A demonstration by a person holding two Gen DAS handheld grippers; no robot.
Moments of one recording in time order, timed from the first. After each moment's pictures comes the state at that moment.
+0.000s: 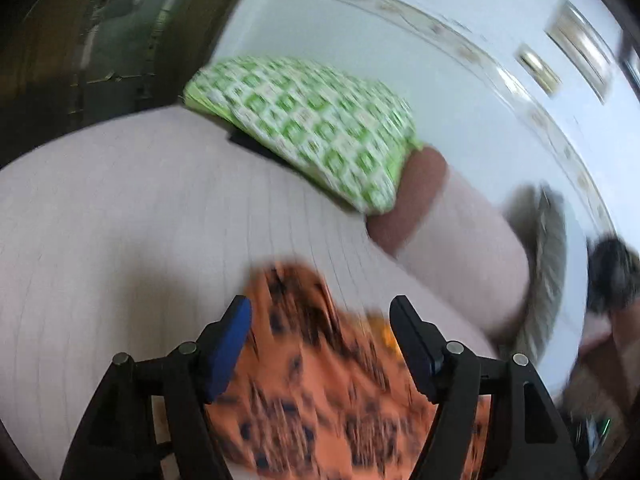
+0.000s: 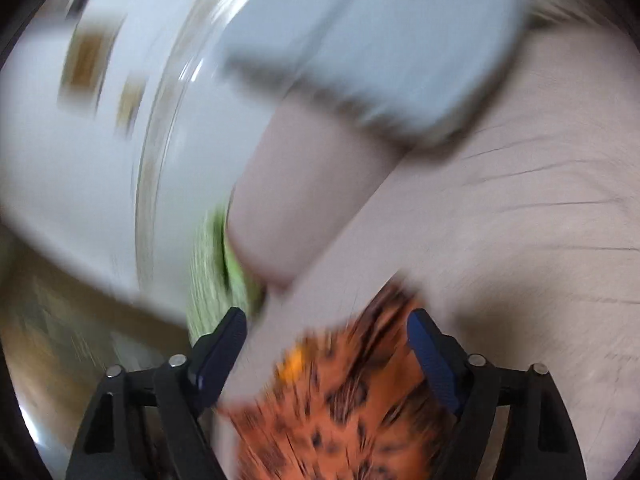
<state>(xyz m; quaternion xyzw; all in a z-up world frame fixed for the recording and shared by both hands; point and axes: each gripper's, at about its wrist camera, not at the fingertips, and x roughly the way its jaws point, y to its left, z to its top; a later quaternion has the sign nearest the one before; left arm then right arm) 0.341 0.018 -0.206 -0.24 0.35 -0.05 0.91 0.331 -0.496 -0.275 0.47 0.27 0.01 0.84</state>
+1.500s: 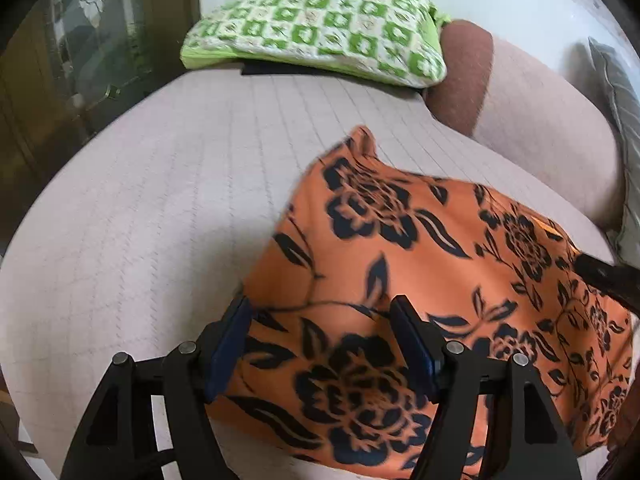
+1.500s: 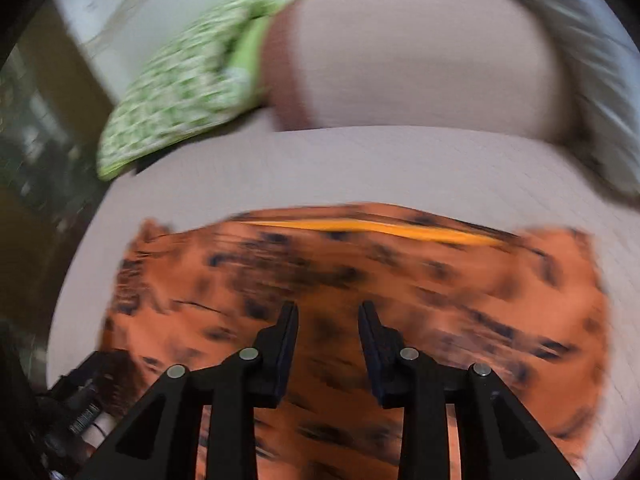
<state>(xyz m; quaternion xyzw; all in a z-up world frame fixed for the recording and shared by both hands) 0.382 -0.010 -0.278 -0.04 0.46 0.04 0.88 0.475 -0.280 -0.289 0.14 0.47 0.04 0.87</state>
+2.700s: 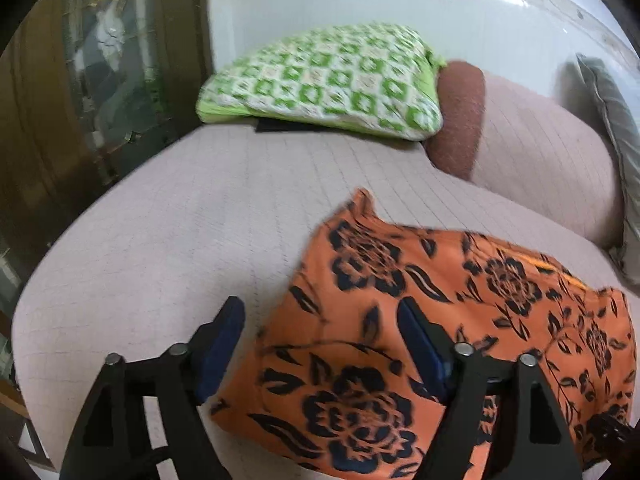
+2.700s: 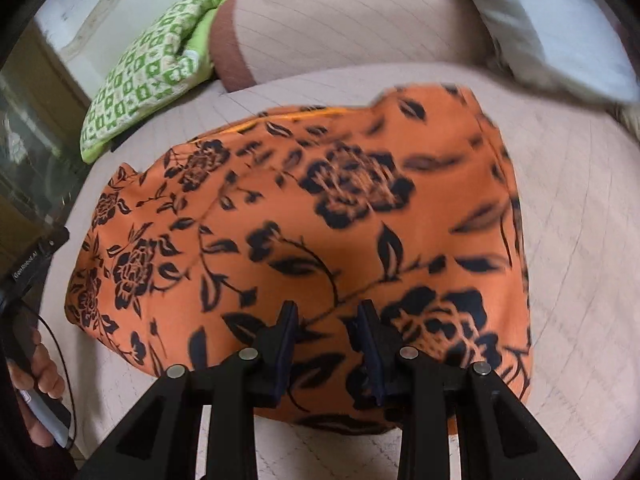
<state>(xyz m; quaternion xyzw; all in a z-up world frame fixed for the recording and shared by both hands) 0.366 -0.033 -0.250 -0.01 0.40 0.05 0.91 0.320 -0.348 -0.326 0.18 0.49 -0.03 0.85</state>
